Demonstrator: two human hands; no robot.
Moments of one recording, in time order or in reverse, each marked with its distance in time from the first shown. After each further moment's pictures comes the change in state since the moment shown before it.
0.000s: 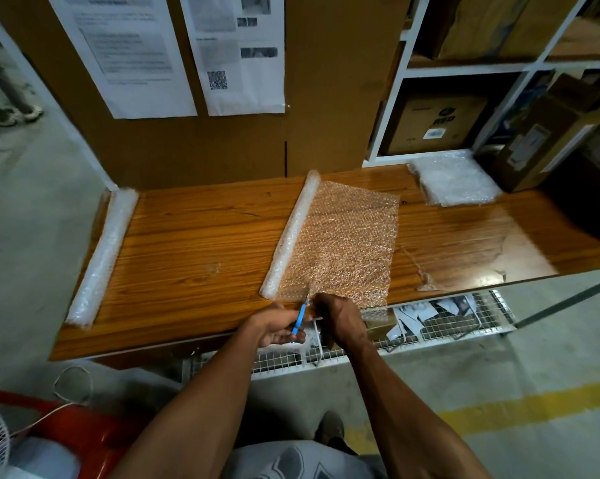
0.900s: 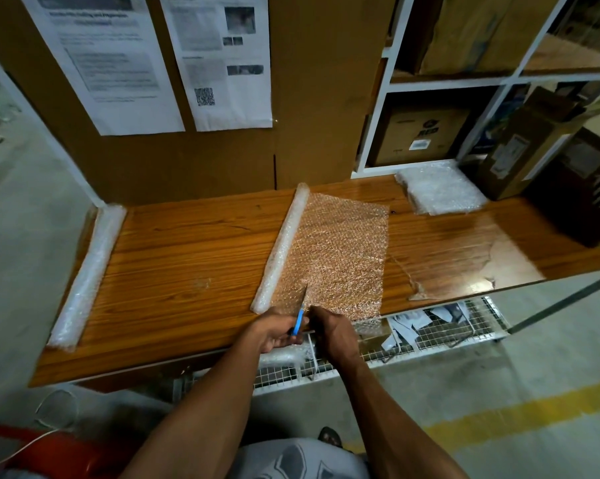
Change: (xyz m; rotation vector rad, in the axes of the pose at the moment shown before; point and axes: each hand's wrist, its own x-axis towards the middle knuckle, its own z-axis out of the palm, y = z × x) left_hand 0.014 0.019 0.011 -0.093 0.028 0.054; right_hand -0.007 0.006 0.015 0.011 0.099 0.029
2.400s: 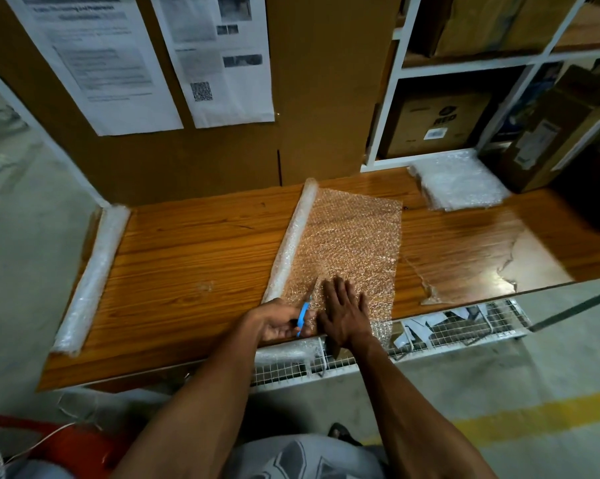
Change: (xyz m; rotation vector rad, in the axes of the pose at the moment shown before) left_hand 0.018 0.036 -0.012 -0.027 -0.120 -0.065; right_hand 0.057 0.039 -0.002 -0.249 -0.353 0.125
